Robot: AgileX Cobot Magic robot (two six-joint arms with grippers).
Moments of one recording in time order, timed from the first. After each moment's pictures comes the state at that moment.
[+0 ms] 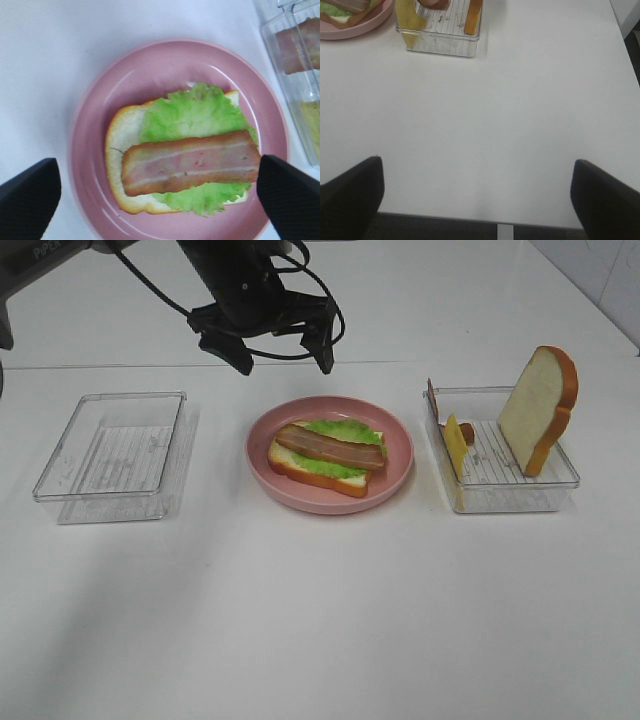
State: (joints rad) left arm -0.43 2.51 -2.50 -0.22 1.20 -0.12; right arm 0.12 0.05 -0.46 -0.13 1.11 0.08
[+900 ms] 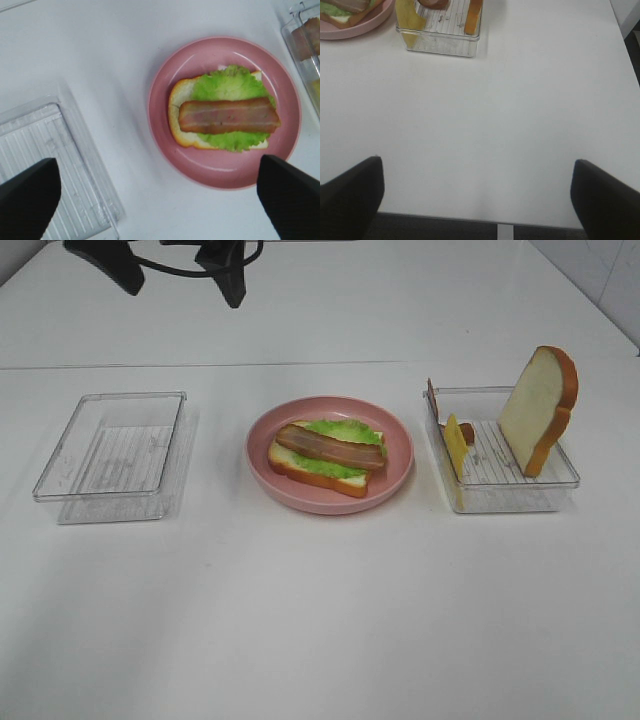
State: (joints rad) left arm -0.42 1.99 -1.99 -0.04 1.21 -0.09; right arm 0.12 0.05 -0.46 -0.13 1.11 0.08
